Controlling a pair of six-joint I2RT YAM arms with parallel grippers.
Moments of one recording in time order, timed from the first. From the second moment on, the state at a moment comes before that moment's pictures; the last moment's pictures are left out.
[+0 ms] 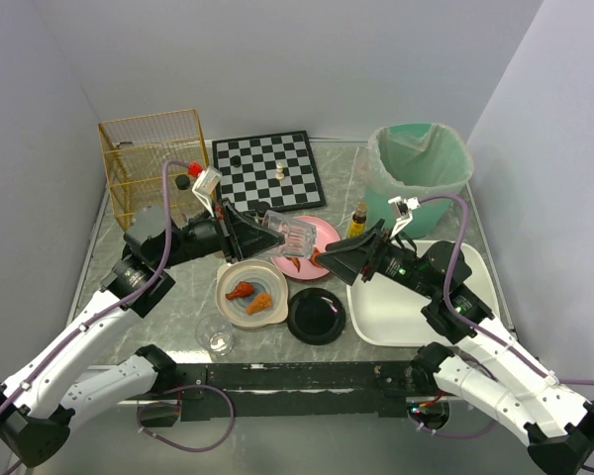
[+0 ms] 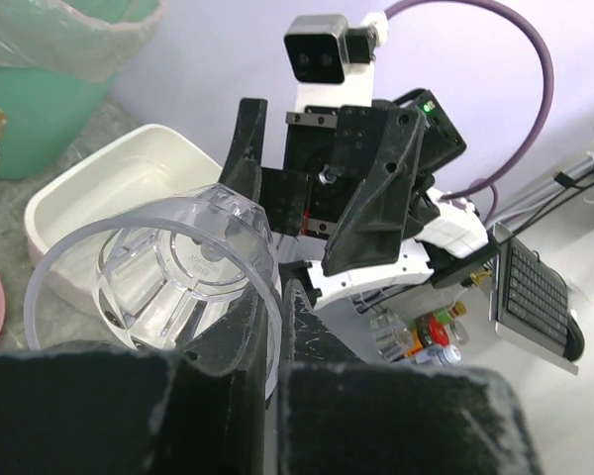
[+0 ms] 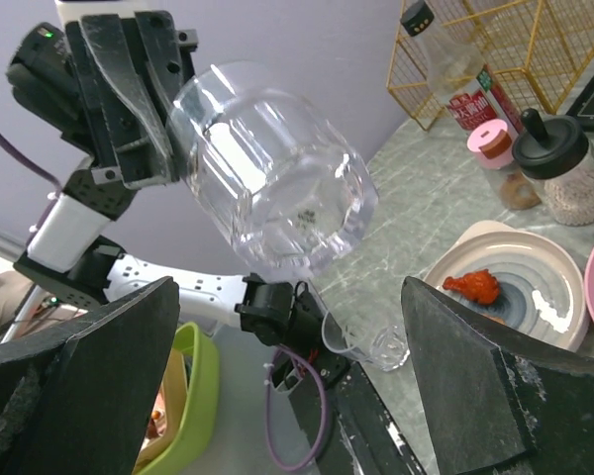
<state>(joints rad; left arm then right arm) -0.63 0.88 0.94 0.08 0.61 -0.81 0.64 0.66 0.68 0.11 -0.41 0.83</state>
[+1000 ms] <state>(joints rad) -0.64 0.92 0.86 0.32 0.76 -0.92 0.63 0.78 0.57 0.48 -0.56 1.03</state>
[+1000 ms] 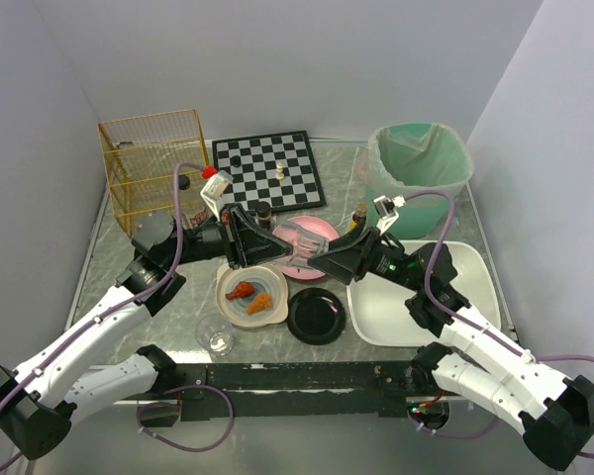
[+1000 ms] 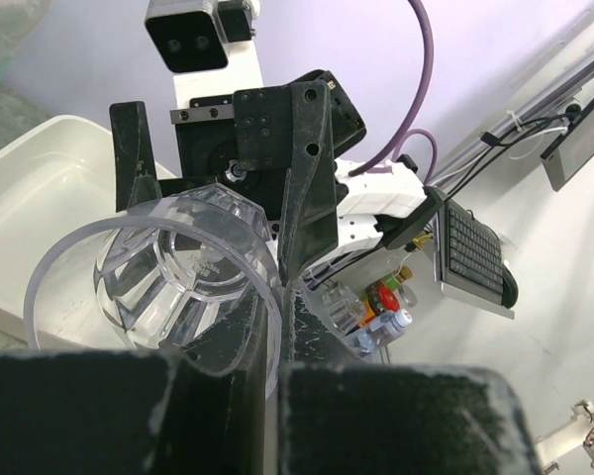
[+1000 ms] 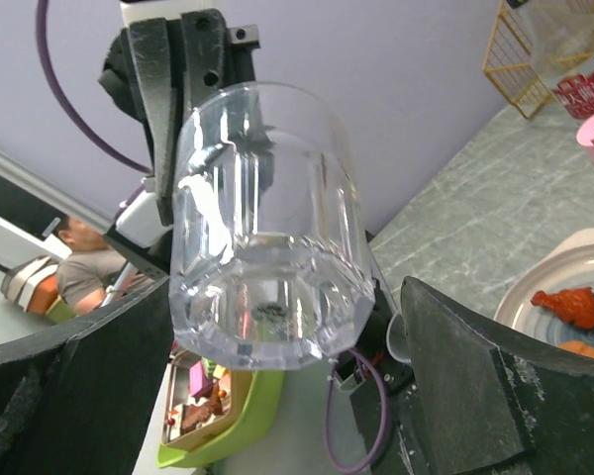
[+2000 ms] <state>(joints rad) -0.68 0.97 0.88 0.24 0.69 -0.82 0.62 0.68 0.57 0.25 -0.43 0.95</state>
